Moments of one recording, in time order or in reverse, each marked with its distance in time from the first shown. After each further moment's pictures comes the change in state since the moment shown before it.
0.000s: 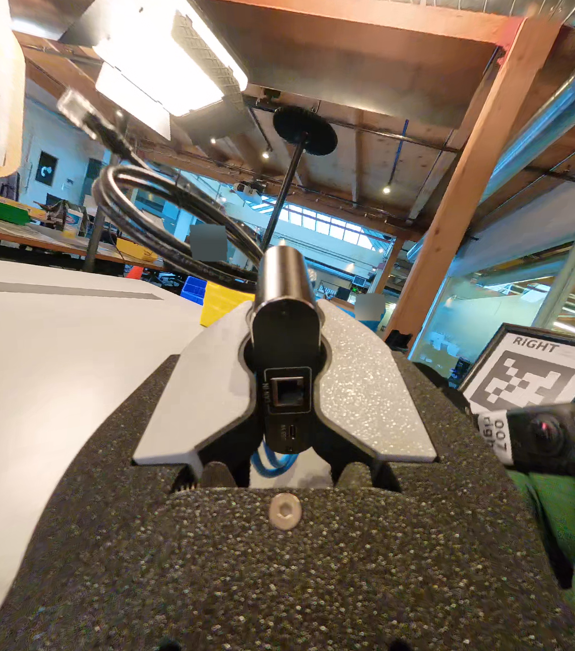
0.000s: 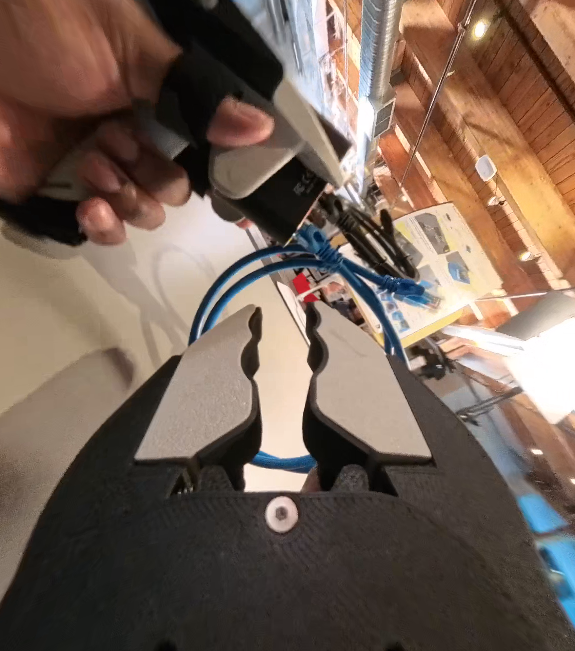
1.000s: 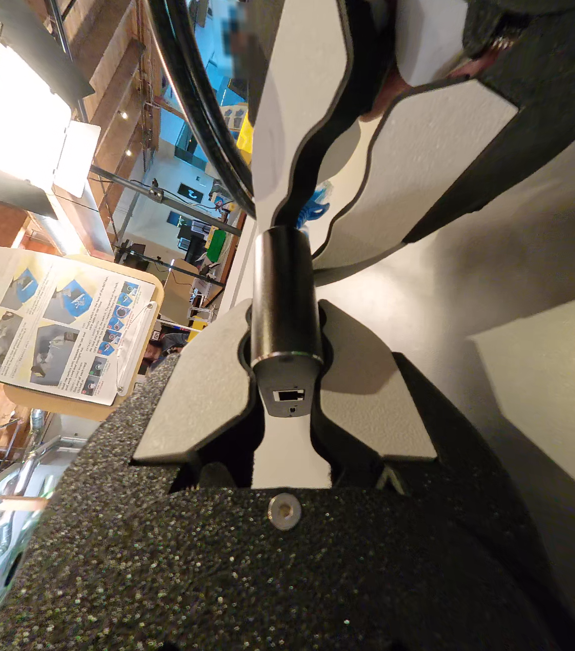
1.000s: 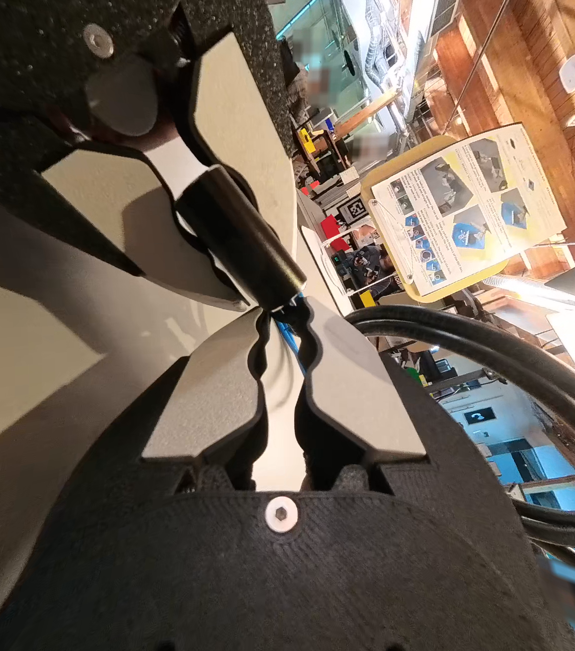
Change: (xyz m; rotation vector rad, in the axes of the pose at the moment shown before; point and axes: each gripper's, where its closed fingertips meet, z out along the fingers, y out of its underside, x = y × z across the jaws) left arm -0.007 0.097 0.005 -0.703 -0.138 1.461; right arm -0.007 0.029 0.002 -0.198 -0.093 0.025
